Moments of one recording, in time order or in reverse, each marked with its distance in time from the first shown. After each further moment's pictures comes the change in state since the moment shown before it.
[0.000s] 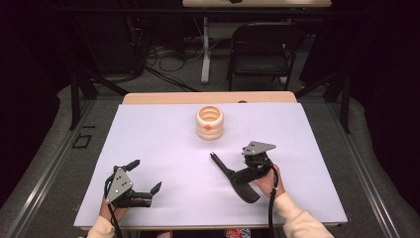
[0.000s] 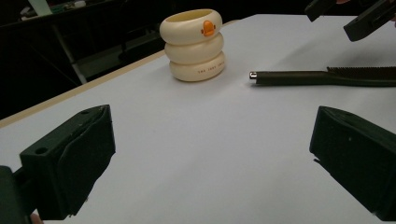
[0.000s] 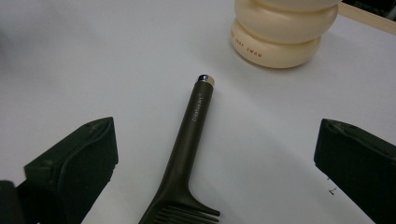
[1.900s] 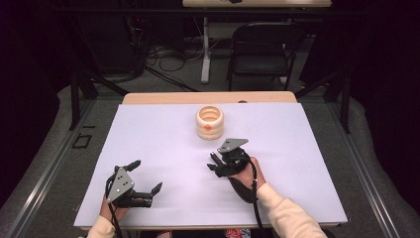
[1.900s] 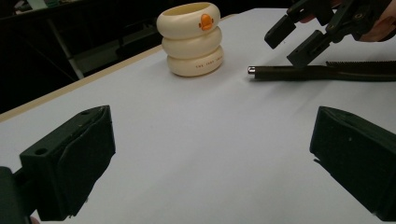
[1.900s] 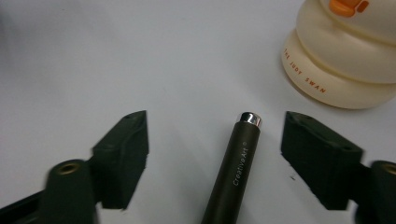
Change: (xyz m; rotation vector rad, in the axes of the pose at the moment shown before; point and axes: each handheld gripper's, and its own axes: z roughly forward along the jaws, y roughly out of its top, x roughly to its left) left arm 0.000 0.000 0.002 0.023 -0.009 0.003; right arm 0.018 0.024 0.056 0.057 0.084 -0.104
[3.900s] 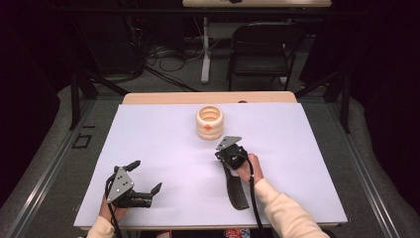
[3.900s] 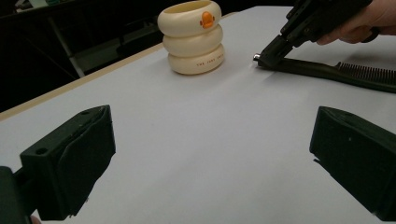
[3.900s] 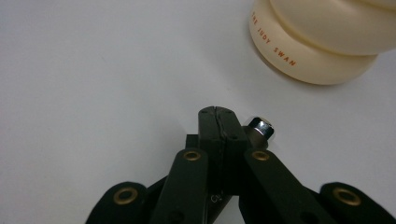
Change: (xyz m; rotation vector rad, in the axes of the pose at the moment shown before) left arm 0.000 0.000 -0.001 0.008 0.005 0.002; right arm -0.014 -0.004 0.020 0.119 -0.125 -0.033
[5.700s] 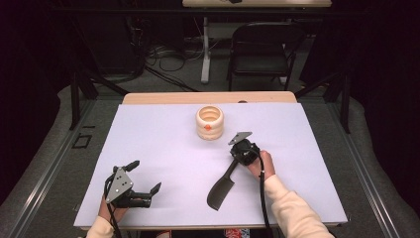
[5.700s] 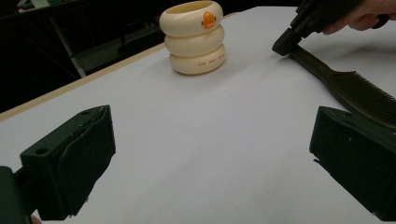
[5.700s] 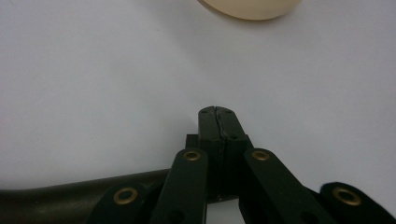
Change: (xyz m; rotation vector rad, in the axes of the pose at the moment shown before) left arm 0.000 0.000 -0.001 -0.004 0.004 -0.006; right arm -0.032 -0.017 -0.012 0.120 -0.085 0.057
